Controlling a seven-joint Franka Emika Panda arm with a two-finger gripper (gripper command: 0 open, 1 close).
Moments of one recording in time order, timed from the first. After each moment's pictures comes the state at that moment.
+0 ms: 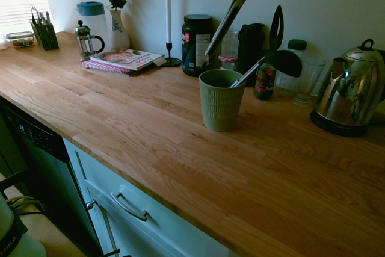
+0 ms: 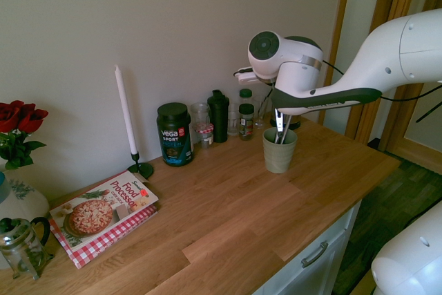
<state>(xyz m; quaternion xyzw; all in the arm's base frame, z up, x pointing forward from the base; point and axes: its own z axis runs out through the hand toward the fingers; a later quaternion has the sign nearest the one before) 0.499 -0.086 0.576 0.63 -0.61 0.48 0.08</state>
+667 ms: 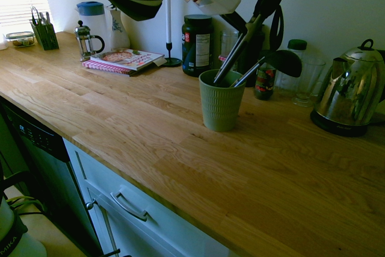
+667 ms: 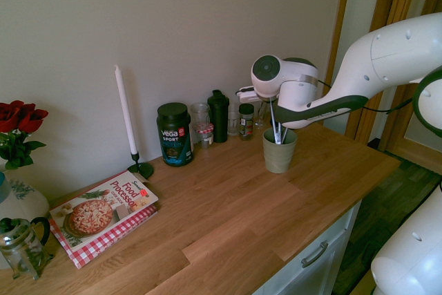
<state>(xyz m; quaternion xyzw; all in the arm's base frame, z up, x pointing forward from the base) 0.526 -0.109 0.501 0.65 -0.61 0.45 0.07</state>
